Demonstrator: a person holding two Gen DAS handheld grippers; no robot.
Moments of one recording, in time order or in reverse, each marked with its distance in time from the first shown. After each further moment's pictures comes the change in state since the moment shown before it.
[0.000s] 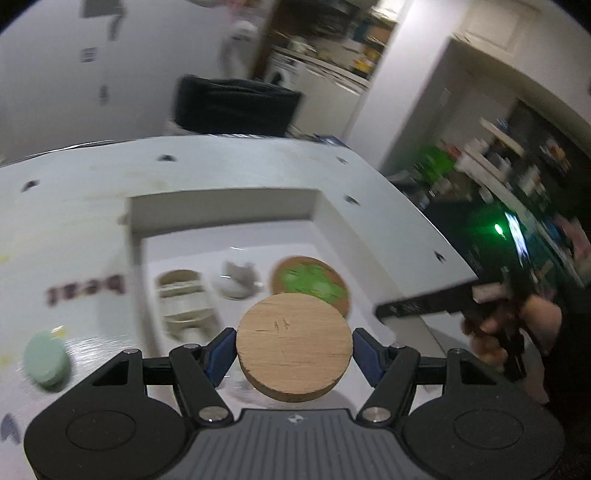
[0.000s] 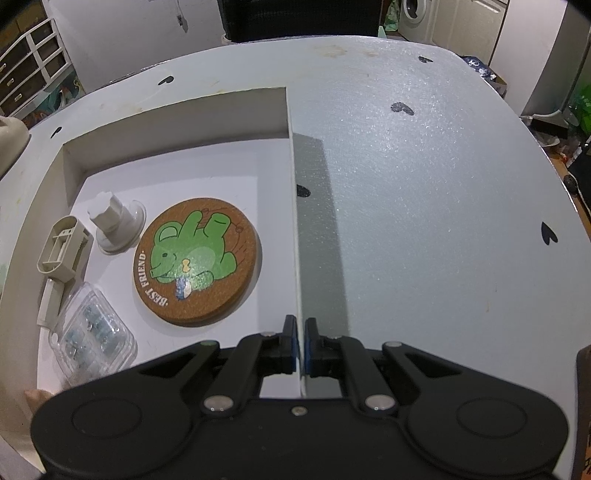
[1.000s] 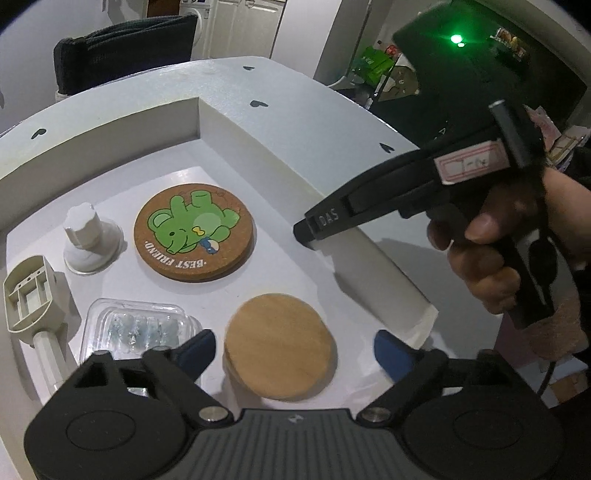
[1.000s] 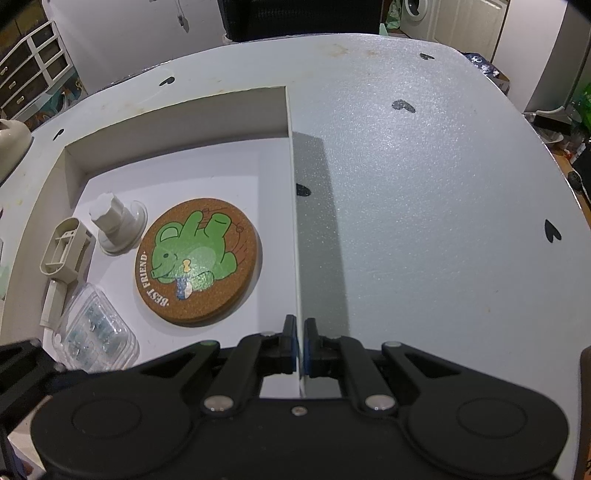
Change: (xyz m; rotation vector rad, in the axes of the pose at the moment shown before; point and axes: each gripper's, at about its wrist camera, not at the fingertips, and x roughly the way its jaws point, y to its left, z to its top) left arm 0.096 -0.068 -0.018 0.221 0.244 -0.094; right arm -0.001 -0.006 0.001 0.004 0.006 0.018
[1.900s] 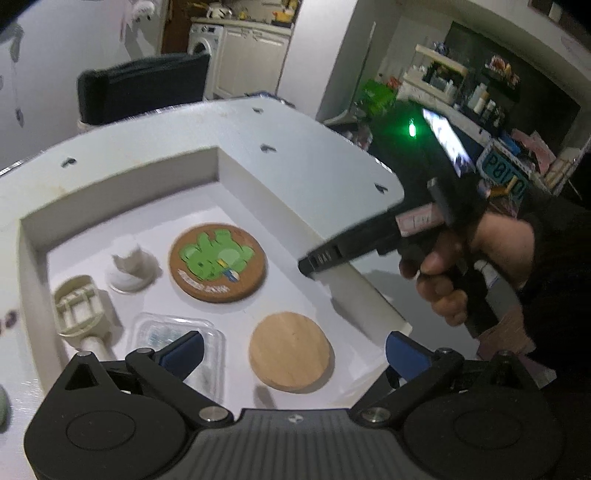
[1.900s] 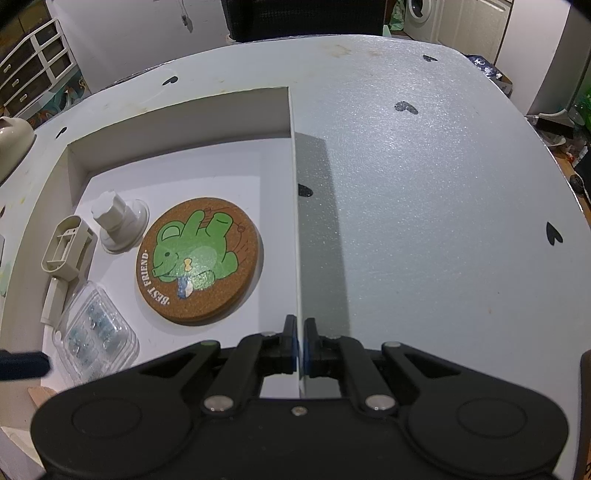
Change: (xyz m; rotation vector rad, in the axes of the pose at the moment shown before) left arm -0.061 0.000 -0.004 -0.014 -0.123 0.025; right arm -0.001 0.002 -0.001 -0.008 -0.002 0.002
